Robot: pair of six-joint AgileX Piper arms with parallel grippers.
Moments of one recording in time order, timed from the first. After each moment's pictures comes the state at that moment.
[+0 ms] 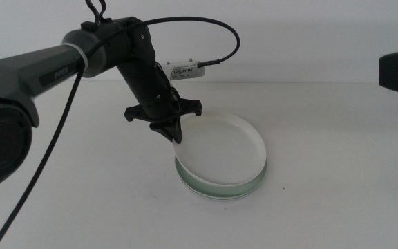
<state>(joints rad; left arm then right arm) -0.35 2.19 -1.82 -0.33 1.16 -0.04 0.39 0.84 -1.17 0.40 0.90 -0.29</state>
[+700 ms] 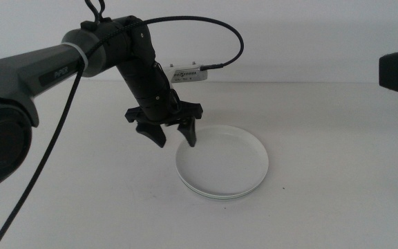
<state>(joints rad) -0.35 2.19 -1.83 -0.35 1.21 0.03 0.39 0.84 -1.17 0.40 0.90 -0.29</state>
